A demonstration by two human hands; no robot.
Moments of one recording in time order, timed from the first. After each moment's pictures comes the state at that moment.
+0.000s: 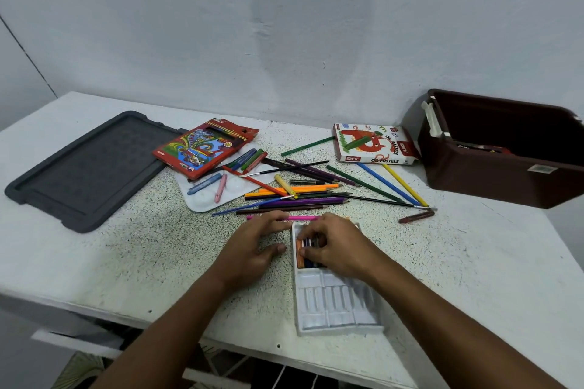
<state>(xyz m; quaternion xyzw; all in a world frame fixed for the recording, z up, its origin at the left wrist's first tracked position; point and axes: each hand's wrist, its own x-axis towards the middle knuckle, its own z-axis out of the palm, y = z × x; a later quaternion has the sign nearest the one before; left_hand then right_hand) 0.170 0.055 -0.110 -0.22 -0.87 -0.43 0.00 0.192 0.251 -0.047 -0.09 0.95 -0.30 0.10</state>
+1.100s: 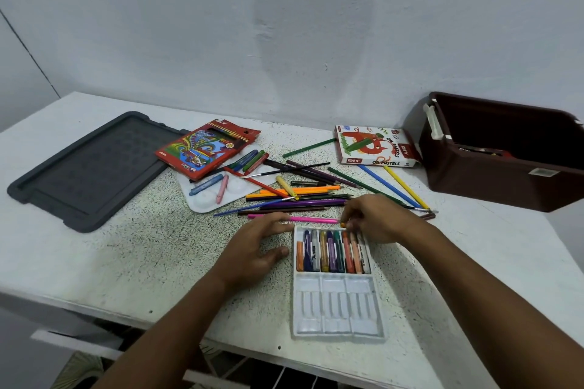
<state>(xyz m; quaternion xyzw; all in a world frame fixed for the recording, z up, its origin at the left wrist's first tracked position) 0.169 0.054 -0.110 -0.21 -0.89 -0.41 0.00 0.144 0.313 -0.039 -0.06 0.97 -0.18 0.17</state>
